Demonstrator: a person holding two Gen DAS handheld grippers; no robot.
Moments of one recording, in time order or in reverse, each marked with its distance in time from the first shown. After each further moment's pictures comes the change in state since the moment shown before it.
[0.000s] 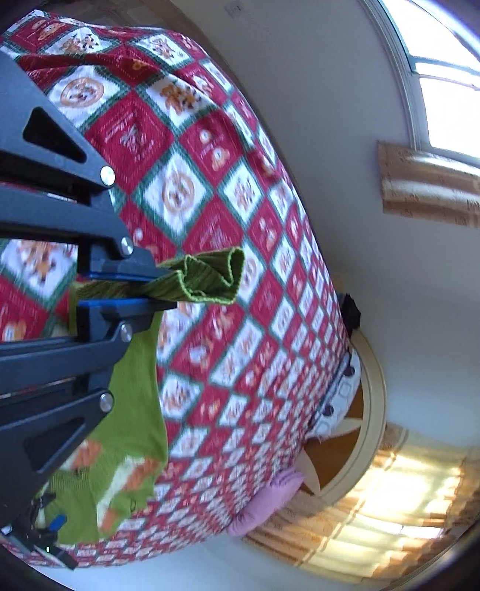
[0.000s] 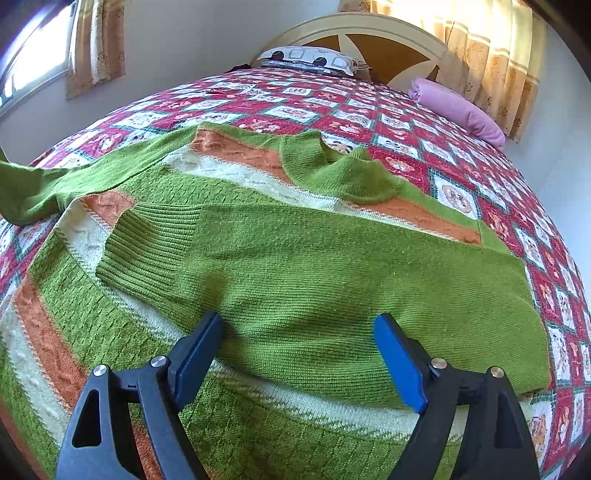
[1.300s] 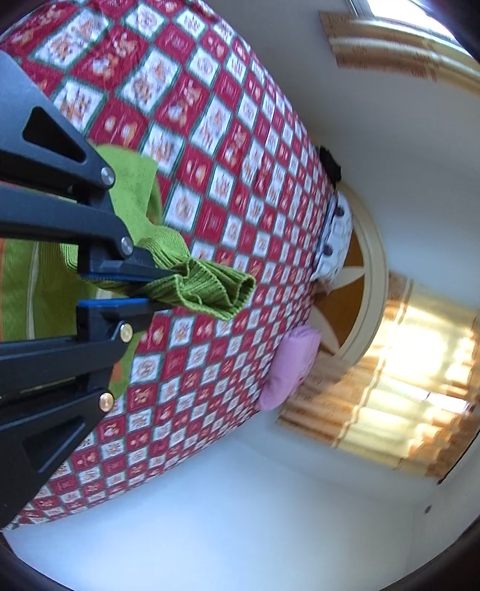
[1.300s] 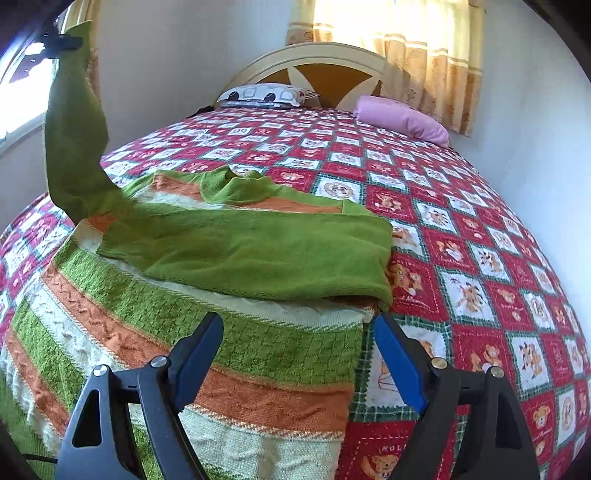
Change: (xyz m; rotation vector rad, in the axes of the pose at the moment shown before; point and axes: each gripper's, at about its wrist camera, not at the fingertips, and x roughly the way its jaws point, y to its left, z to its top) left arm -0.063 -0.282 -0.030 0.219 -0.013 -0.400; right arm -0.104 -0.111 -0.074 0.127 -0.142 -0.049
